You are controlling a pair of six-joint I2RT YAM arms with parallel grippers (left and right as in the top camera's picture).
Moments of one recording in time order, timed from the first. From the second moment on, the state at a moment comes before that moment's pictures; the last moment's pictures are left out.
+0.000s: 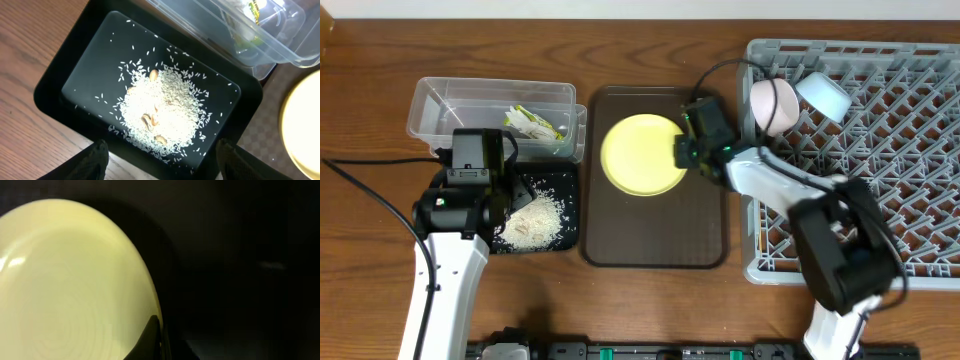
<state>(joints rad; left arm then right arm) 0.00 1.17 1.03 -1.00 -0.19 -0.57 0.45 1.93 1.17 -0.21 0.02 0.37</state>
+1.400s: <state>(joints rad) 0.00 1.17 1.03 -1.00 -0.19 -0.57 0.18 1.36 1.16 -0.77 0.78 -0.20</state>
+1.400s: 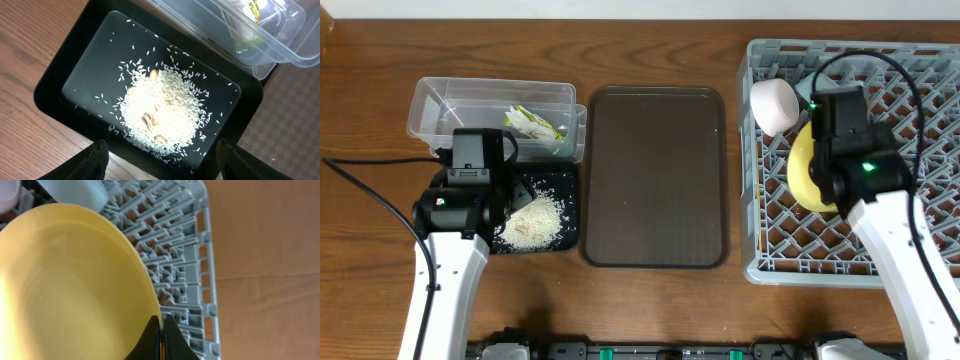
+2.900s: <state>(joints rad) -0.08 0.64 0.86 -1.01 0.01 -0.27 -0.13 0.75 0.78 -0.77 -0.12 0.12</state>
